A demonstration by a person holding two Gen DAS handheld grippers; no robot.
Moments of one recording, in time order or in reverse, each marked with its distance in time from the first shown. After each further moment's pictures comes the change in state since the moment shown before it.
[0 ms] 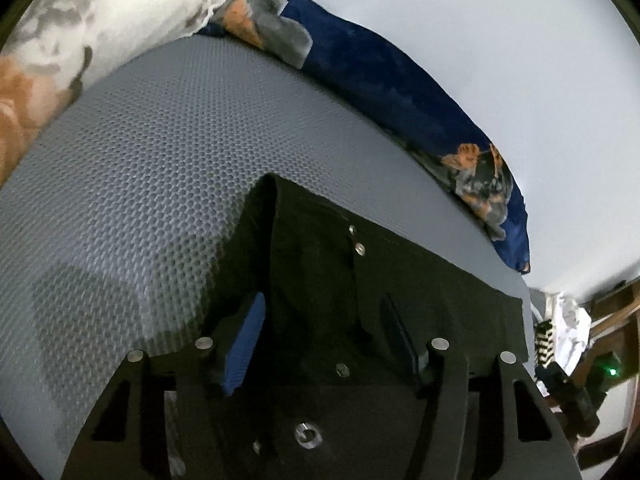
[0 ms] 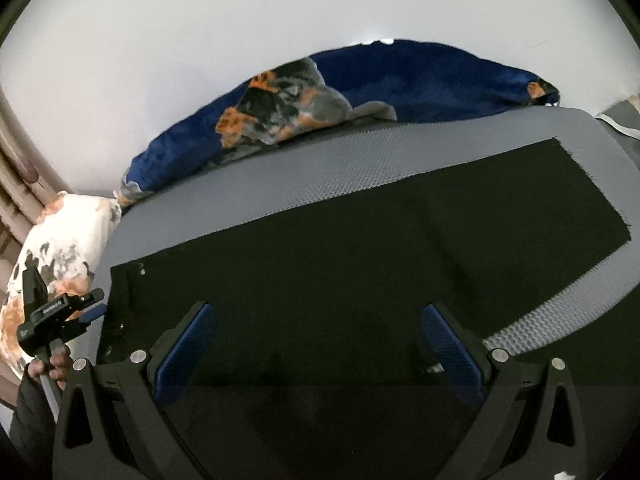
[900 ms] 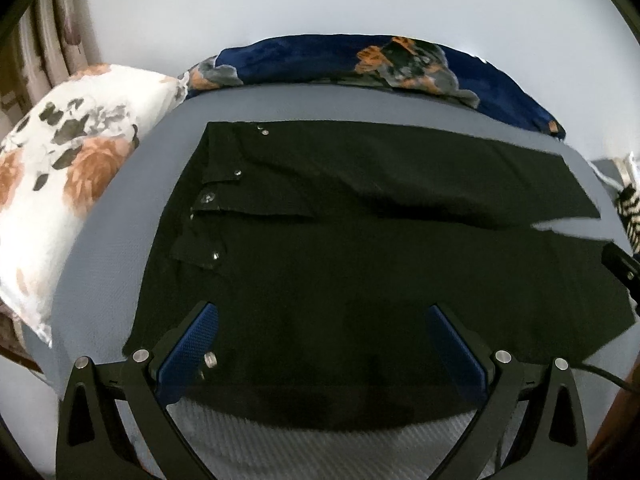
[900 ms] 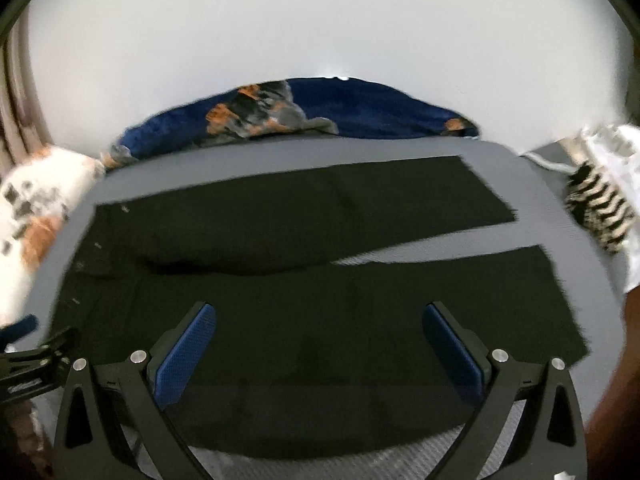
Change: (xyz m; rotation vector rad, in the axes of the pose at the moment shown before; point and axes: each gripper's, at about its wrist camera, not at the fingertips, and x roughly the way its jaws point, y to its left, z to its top) left arm -0.063 -0.190 -0.239 0.375 -0.100 0.453; right arm -0.122 -0.013 -0.104 -0.126 -0.132 -0.181
